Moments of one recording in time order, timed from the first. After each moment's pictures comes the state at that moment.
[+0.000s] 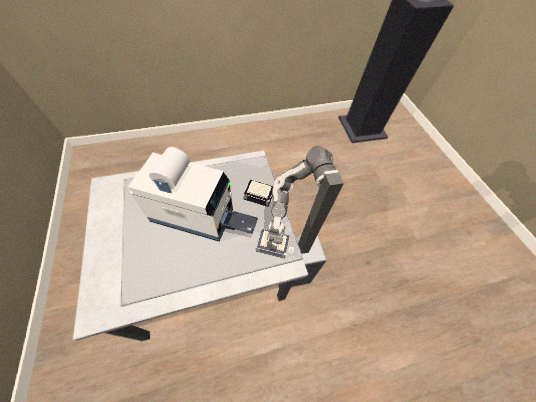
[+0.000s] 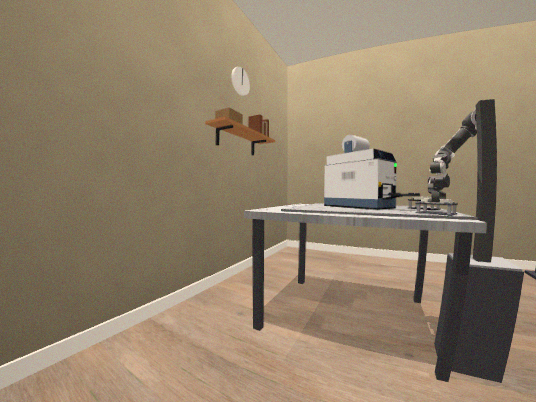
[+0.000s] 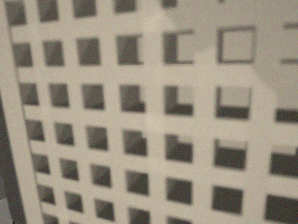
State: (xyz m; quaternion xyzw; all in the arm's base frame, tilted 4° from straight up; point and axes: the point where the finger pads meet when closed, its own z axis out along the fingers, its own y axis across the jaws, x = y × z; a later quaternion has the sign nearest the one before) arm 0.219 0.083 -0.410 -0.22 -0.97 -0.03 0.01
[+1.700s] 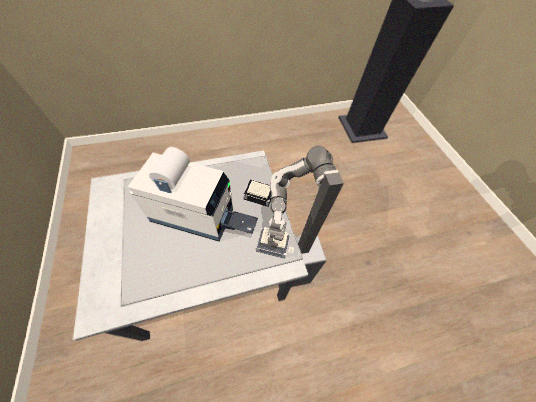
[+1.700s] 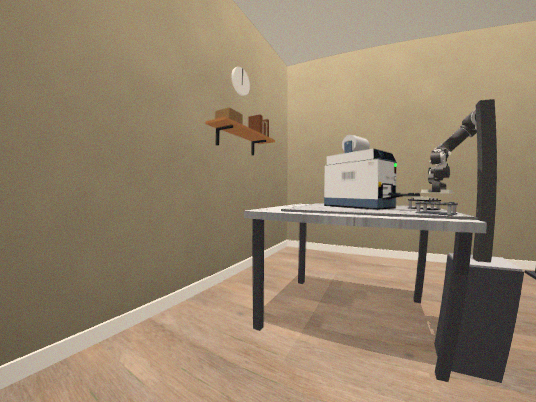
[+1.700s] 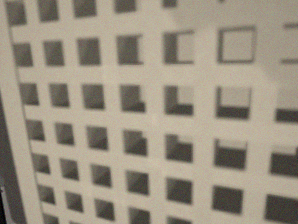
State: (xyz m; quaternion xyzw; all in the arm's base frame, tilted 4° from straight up) arm 0.219 0.081 -0.364 -0.22 -0.97 -0.04 0.01
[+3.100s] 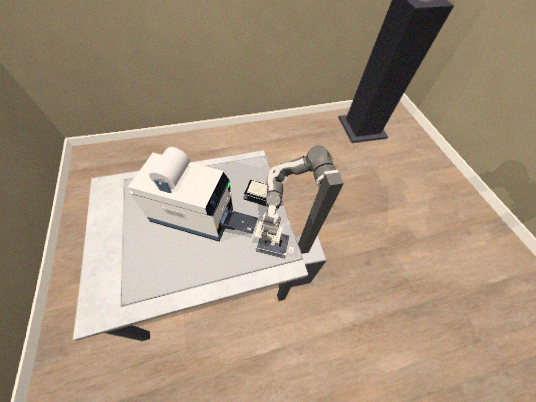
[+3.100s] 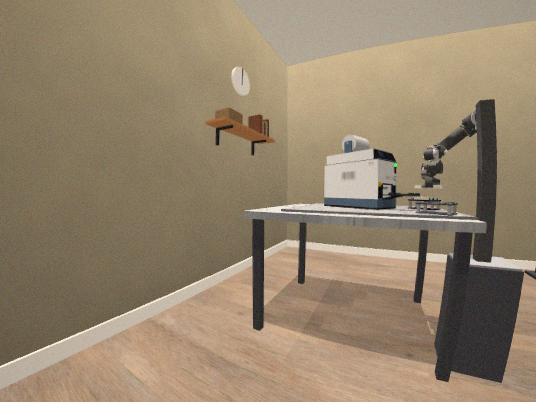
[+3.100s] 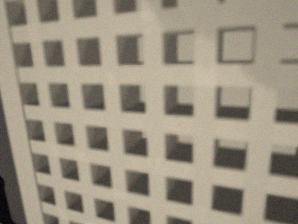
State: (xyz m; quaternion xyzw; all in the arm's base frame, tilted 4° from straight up) arm 0.246 0.053 -0.343 -0.23 -0.97 -0.03 0.01
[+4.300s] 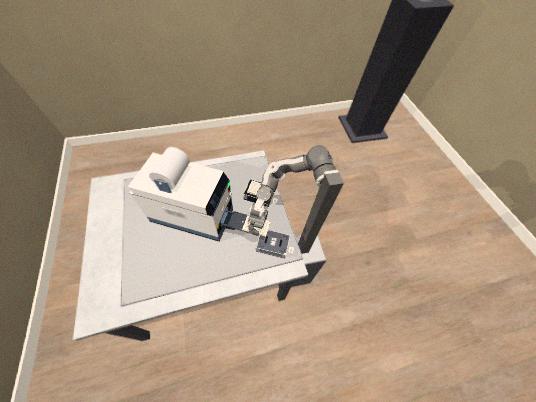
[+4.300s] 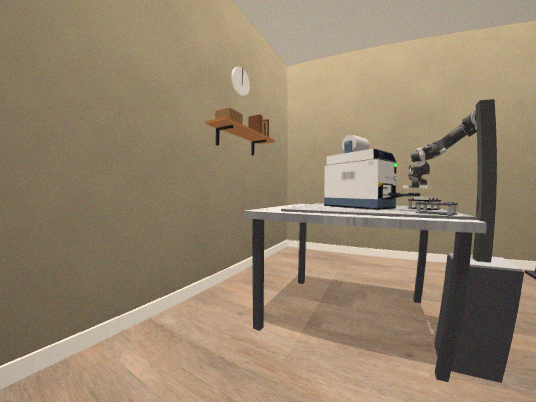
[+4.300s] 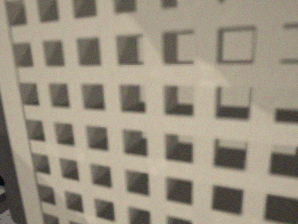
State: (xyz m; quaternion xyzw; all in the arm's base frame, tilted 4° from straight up) arm 0.302 0.006 -0.346 -0.24 -0.97 -0.03 0.01
